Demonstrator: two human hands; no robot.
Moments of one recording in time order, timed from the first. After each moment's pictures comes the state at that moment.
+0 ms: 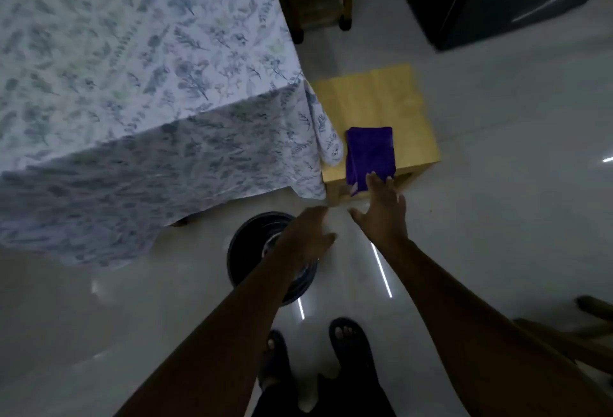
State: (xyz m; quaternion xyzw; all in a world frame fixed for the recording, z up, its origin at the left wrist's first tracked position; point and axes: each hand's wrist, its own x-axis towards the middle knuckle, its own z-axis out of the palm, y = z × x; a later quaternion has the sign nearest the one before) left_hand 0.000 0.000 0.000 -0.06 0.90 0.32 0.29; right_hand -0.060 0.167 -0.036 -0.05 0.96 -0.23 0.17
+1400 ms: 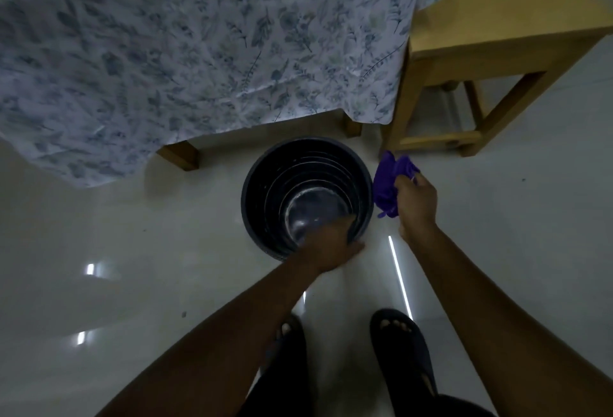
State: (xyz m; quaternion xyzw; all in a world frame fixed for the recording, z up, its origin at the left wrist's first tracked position) left_hand 0.174 -0.044 -0.298 -0.06 0.91 0.31 0.27; right_hand 0.079 0.092 -0.261 0.24 0.72 -0.63 0.16
